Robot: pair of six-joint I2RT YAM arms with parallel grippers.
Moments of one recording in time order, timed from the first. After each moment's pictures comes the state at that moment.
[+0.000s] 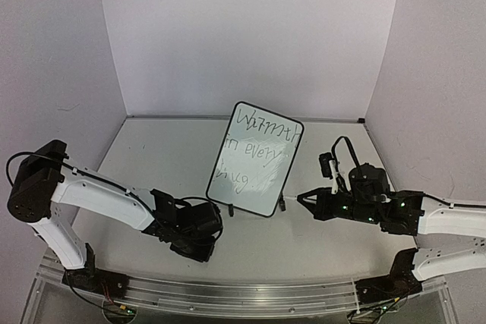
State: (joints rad) left arm -1.26 1.66 0.87 -0.49 -0.08 -0.92; right arm 0.95 0.97 0.53 -0.05 0.08 0.63
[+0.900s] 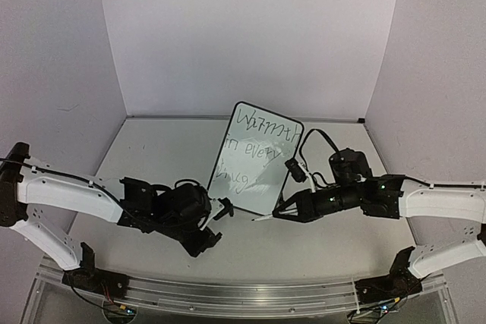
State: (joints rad) left arm -1.26 1.45 0.86 -0.46 -0.04 -0.42; right arm 0.88 1.19 0.67 -0.04 -0.51 0.62
